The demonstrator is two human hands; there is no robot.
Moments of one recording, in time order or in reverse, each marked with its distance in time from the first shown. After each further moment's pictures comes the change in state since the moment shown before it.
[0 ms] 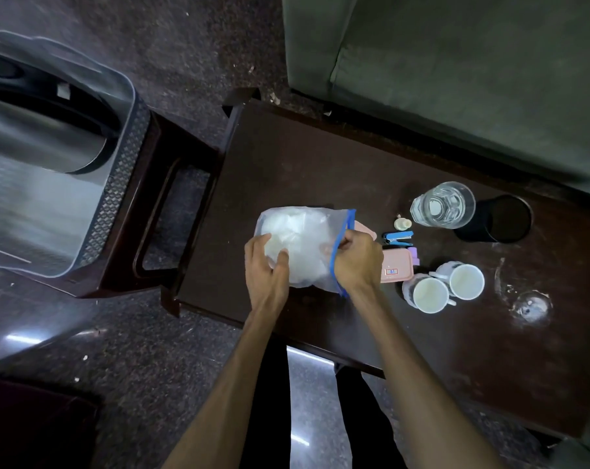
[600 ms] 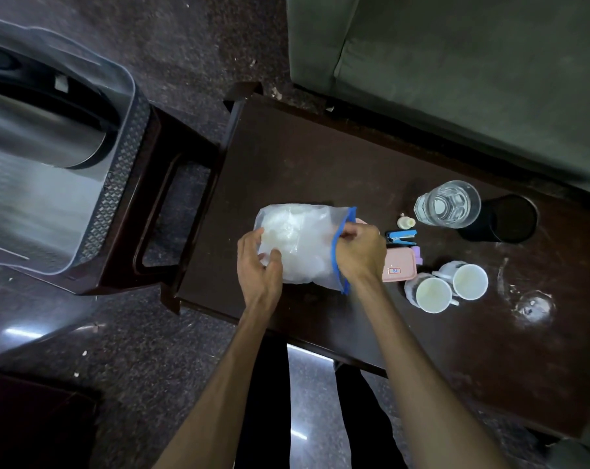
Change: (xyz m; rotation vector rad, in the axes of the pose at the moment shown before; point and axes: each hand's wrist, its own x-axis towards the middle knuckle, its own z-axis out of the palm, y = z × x) left_hand 0.007 -0.003 -0.010 -0.080 0.063 0.015; right_hand 0.001 -0.014 -0.004 0.115 0.049 -0.001
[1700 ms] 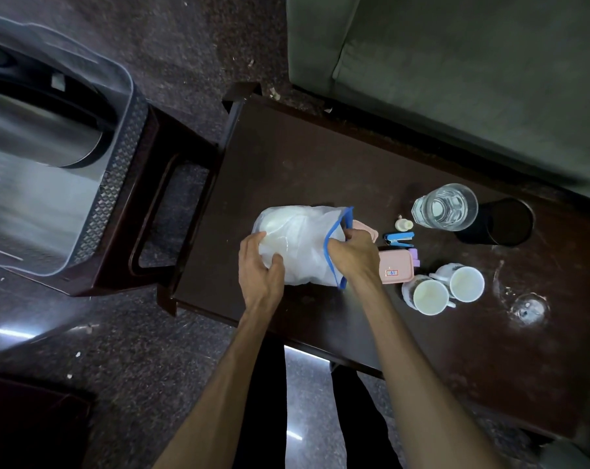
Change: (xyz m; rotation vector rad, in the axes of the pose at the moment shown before) left_hand 0.000 -0.004 0.004 0.115 -0.054 -0.021; right_hand 0.001 -0.009 -0.004 0.083 -0.219 0.272
